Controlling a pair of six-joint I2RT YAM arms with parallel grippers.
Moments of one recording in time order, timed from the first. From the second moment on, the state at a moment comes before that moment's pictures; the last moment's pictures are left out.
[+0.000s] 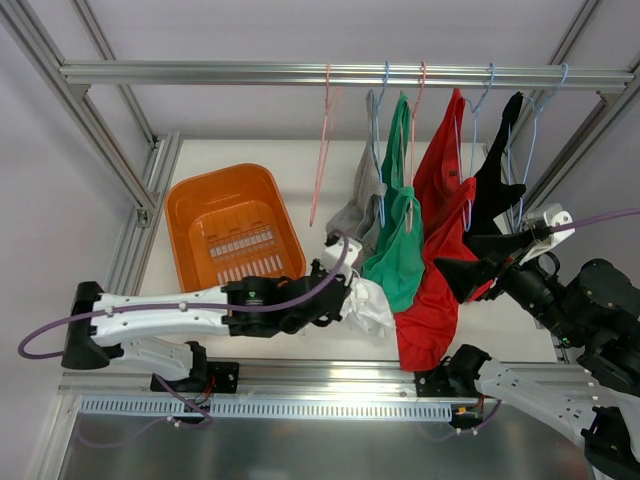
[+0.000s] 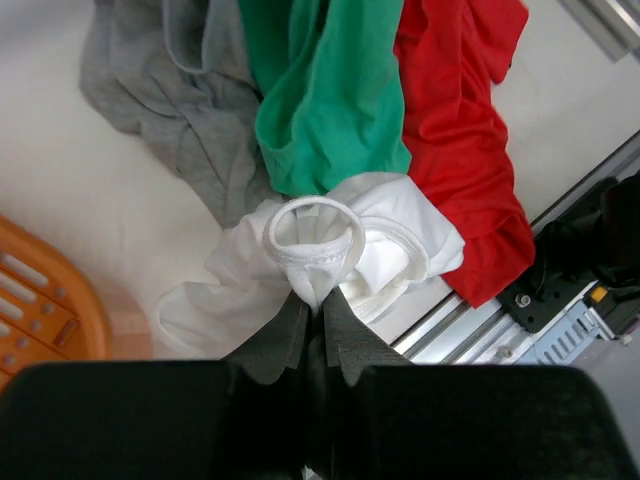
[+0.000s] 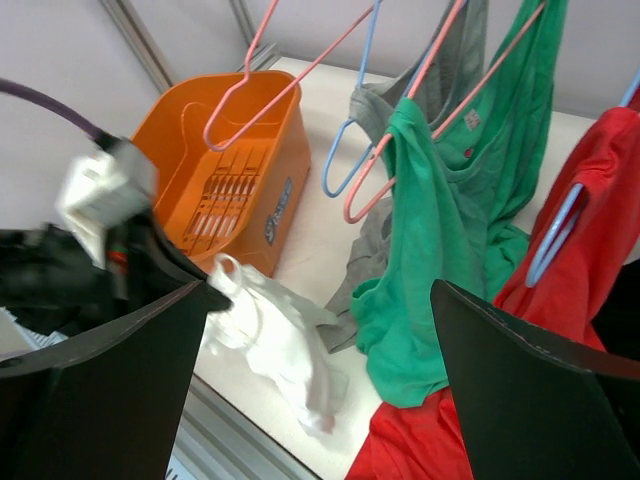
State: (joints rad) left arm -1.42 1.28 1.12 -0.47 -0.57 -0.52; right arm 0.89 0.54 1.33 -0.89 0.23 0.23
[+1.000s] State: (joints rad) left arm -1.05 1.00 1.50 -0.75 -1.05 -0.36; right arm 0.89 0.61 1.39 -0.88 0.36 0.21
